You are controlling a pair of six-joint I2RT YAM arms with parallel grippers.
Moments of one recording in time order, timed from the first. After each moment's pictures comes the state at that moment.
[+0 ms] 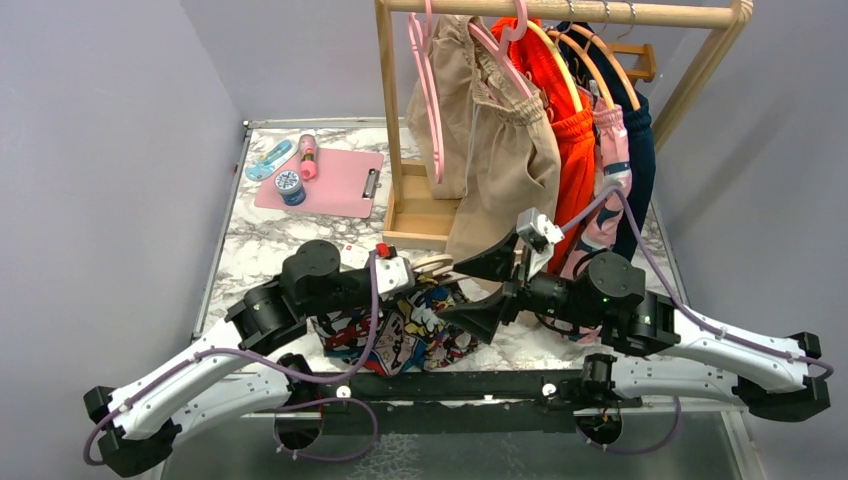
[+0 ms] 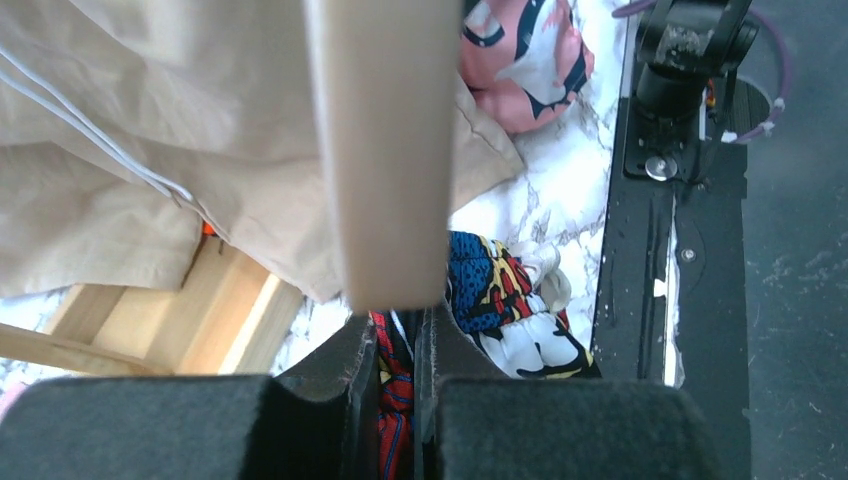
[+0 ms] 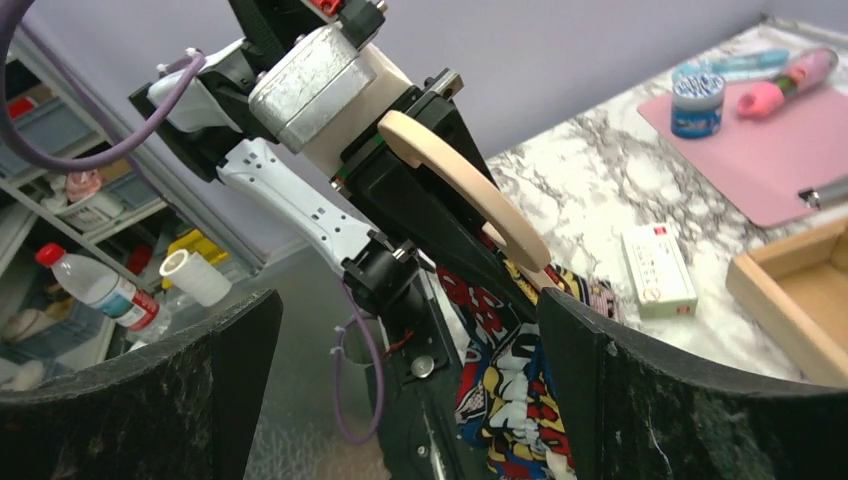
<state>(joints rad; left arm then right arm) -0.96 0.71 0.87 -0.37 0.31 0.27 1.28 0.81 0.95 -0.05 0.00 0.31</state>
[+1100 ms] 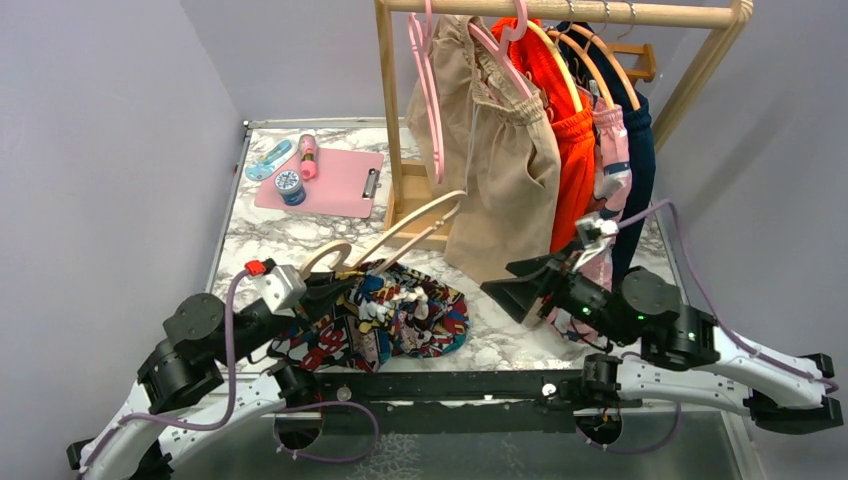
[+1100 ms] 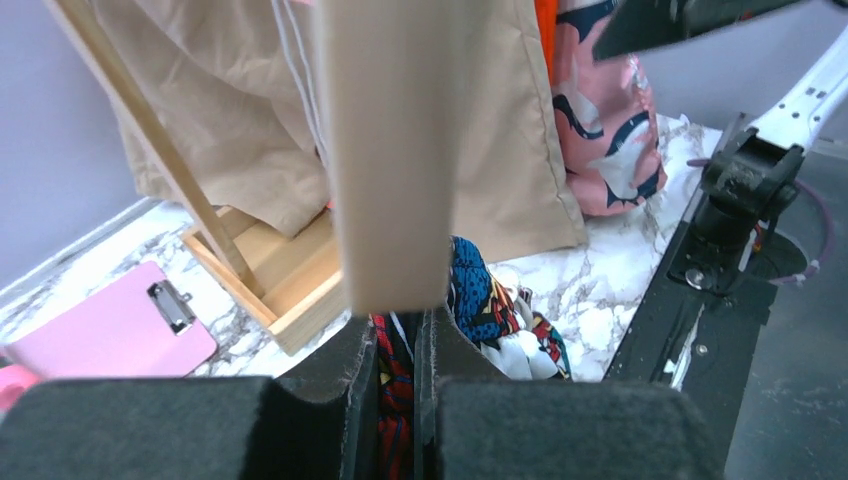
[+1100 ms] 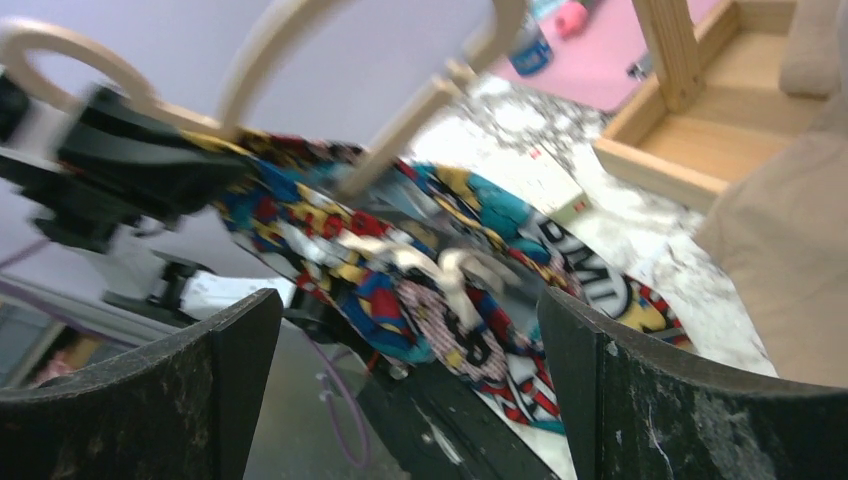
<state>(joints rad) -0.96 0.28 0.89 -0.59 -0.01 0.07 1.28 0.55 0.88 -0.33 0.38 0.62</state>
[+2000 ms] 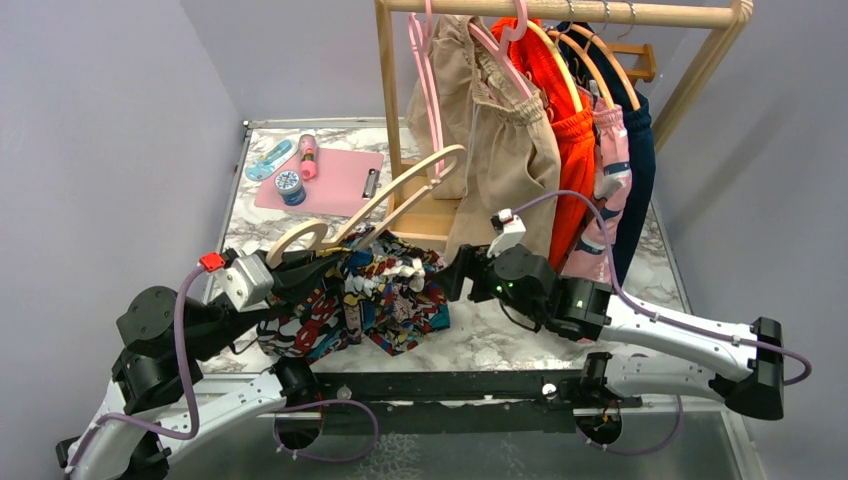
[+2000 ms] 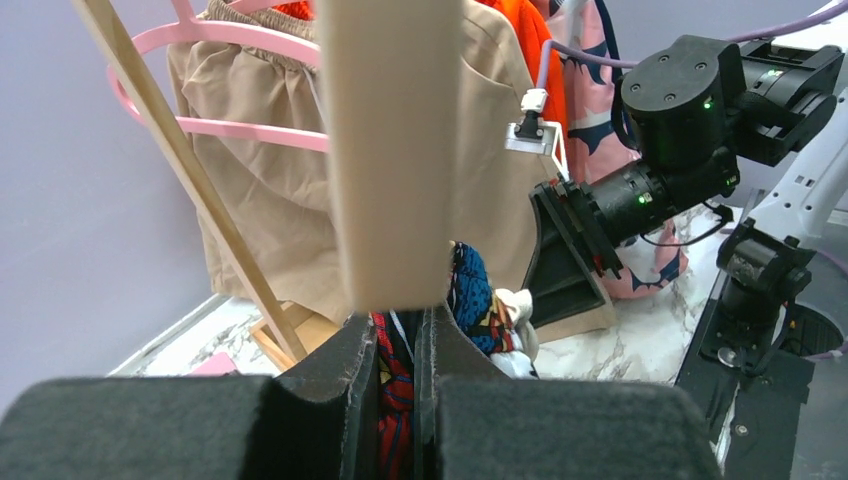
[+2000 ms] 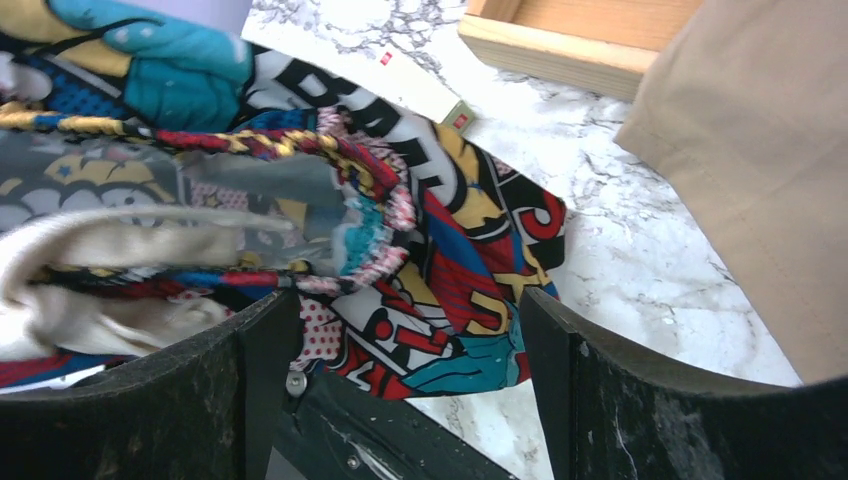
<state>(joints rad) -0.96 0.40 1.11 -0.53 -0.01 0.17 1.17 1.04 0.88 -0.30 0.42 0.77</state>
